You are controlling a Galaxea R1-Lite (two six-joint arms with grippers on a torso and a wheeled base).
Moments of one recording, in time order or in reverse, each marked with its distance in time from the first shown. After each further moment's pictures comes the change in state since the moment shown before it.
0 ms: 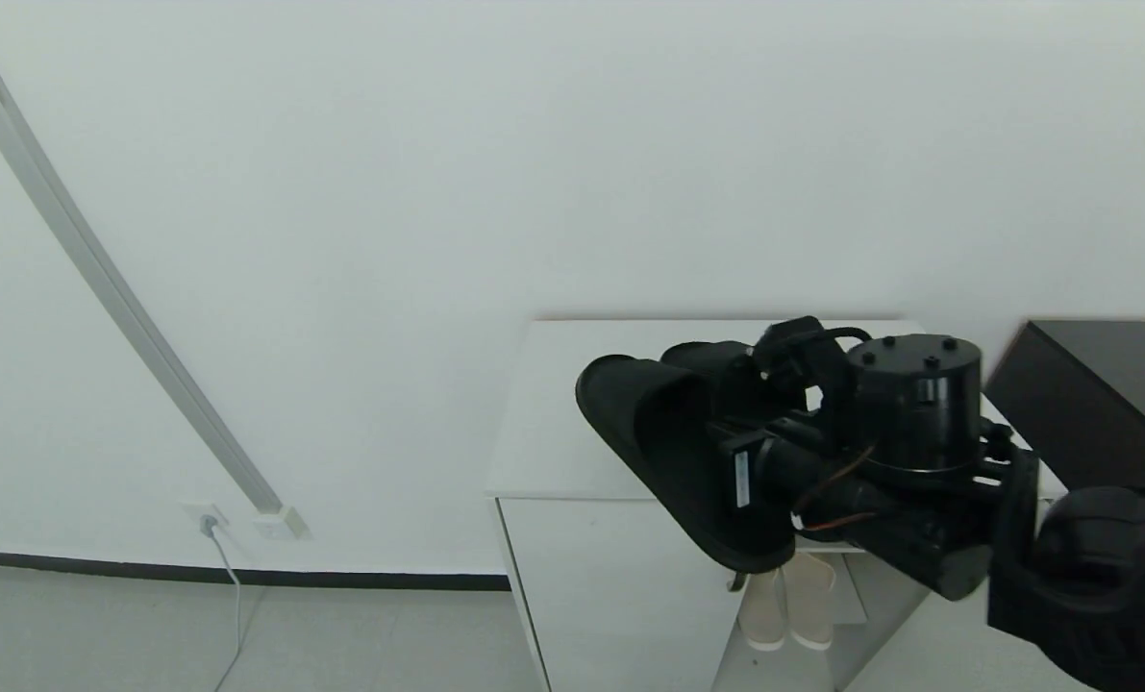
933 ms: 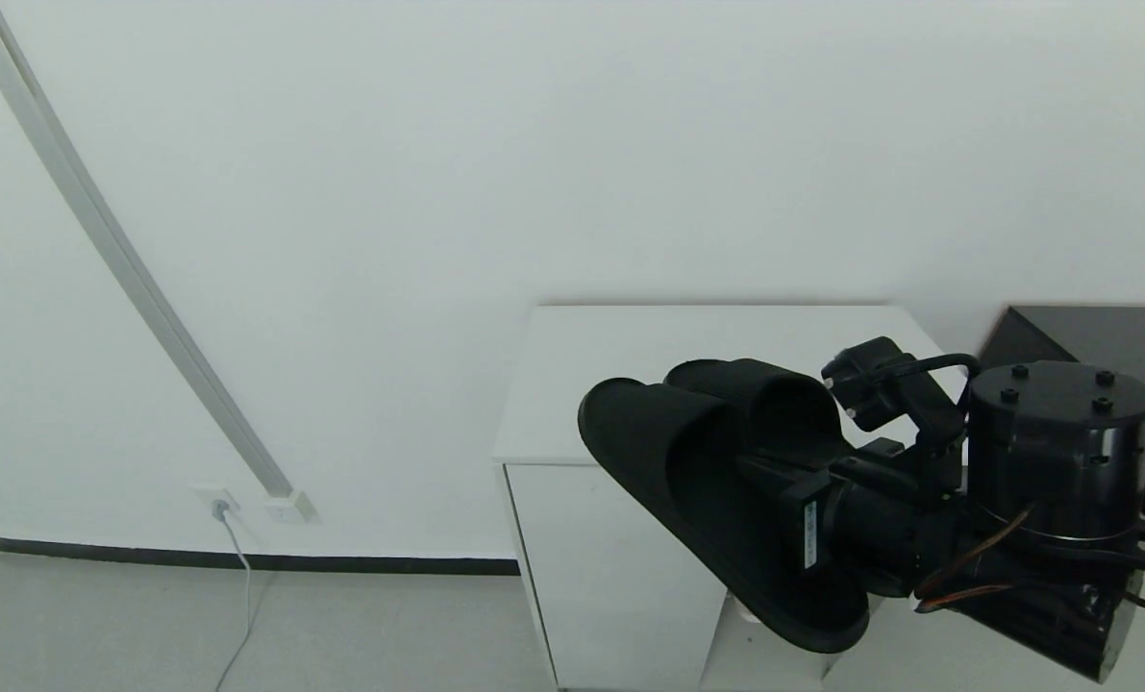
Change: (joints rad) left arm 0.000 0.000 0.000 0.000 0.000 -0.001; right arm 0.025 -0.167 0.163 0.000 0.067 0.014
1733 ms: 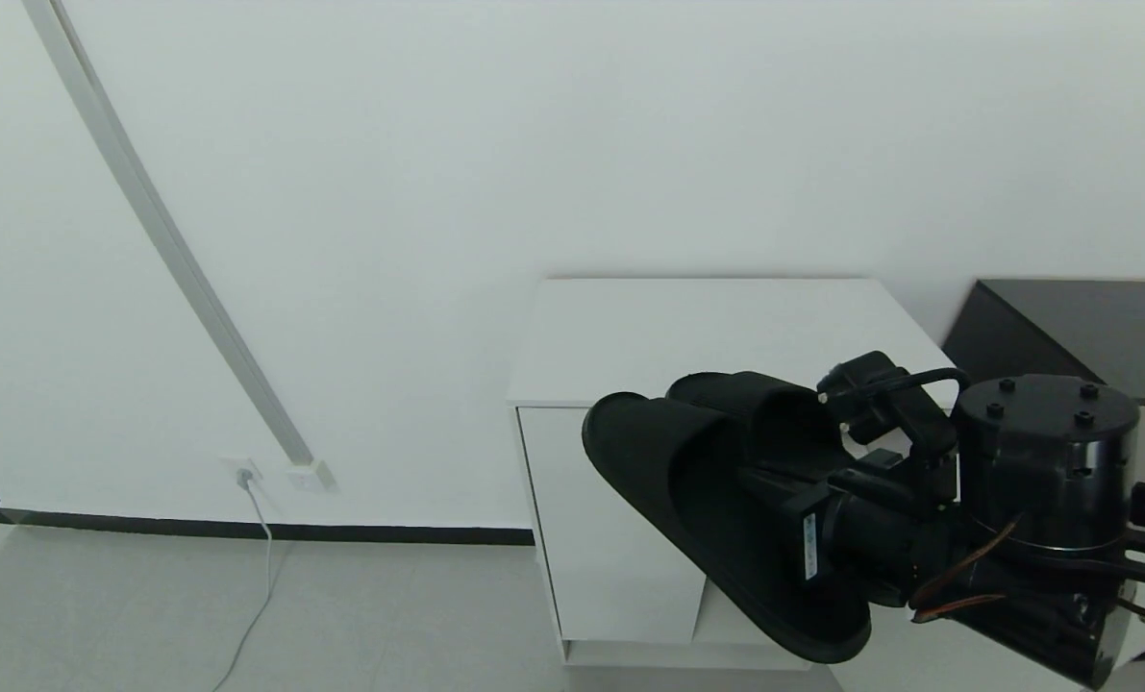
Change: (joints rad) left arm 0.001 0.000 0.000 0.000 0.000 -0.001; right arm 0.001 0.010 0.019 -0.002 0.001 0.000
